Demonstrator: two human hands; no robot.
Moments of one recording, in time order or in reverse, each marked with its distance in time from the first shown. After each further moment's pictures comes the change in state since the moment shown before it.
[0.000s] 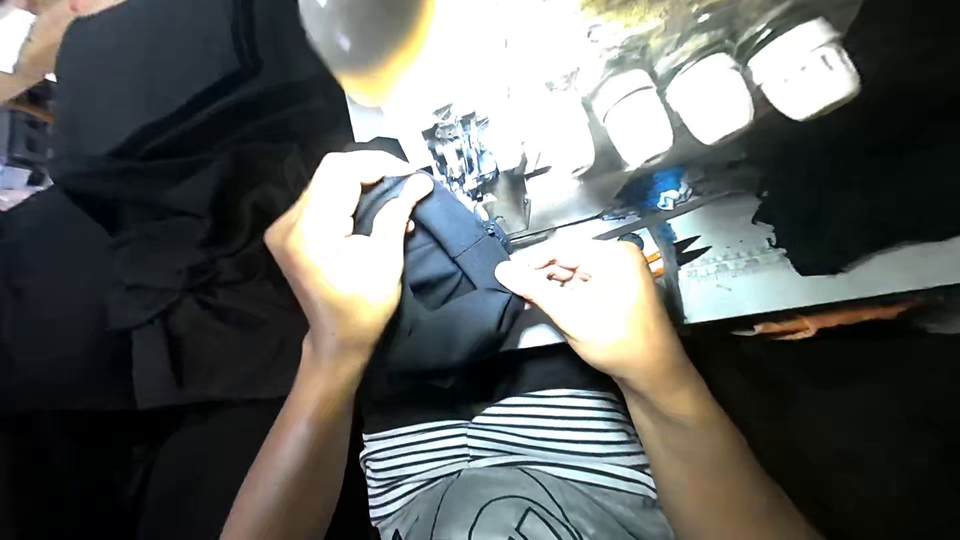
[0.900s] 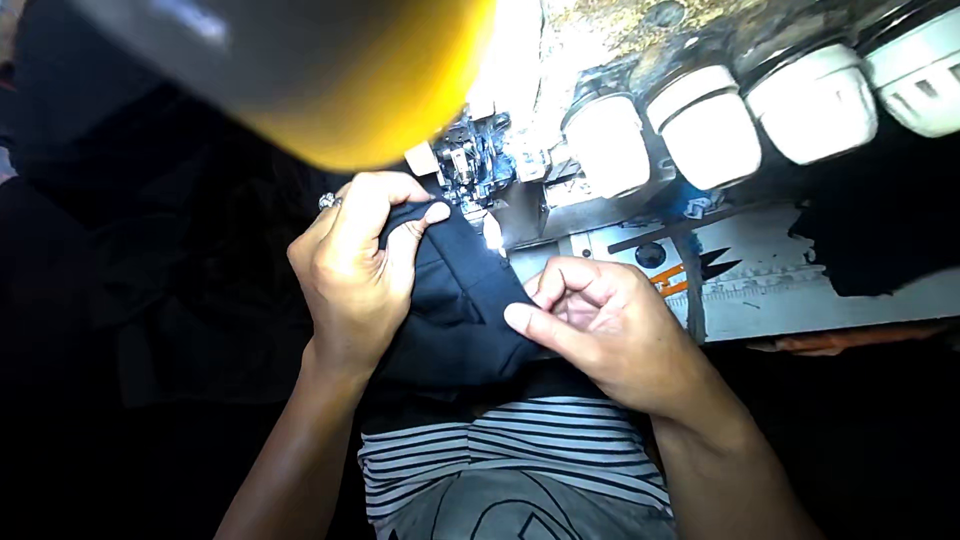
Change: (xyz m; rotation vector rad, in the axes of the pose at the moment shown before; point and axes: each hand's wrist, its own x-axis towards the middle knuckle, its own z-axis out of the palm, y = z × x) left_hand -0.008 -0.020 0.016 0.047 -0.064 0.049; right_hand 0.000 0.011 -0.004 0.157 -0.198 0.109
